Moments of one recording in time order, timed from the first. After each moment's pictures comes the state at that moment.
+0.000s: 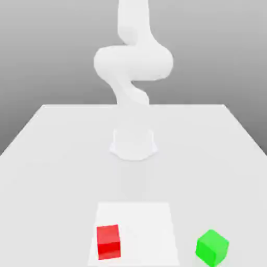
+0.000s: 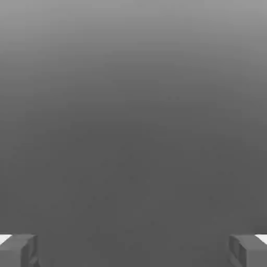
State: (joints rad) arm 0.02 -0.71 -0.03 -2.32 0.01 2.34 0.76
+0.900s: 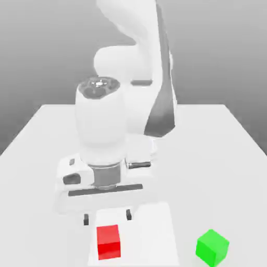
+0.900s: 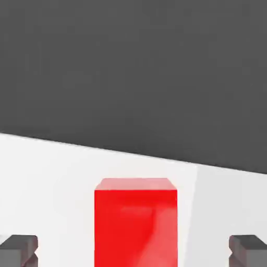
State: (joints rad) arm 0.04 0.27 -0.15 -2.51 0.11 2.78 0.43
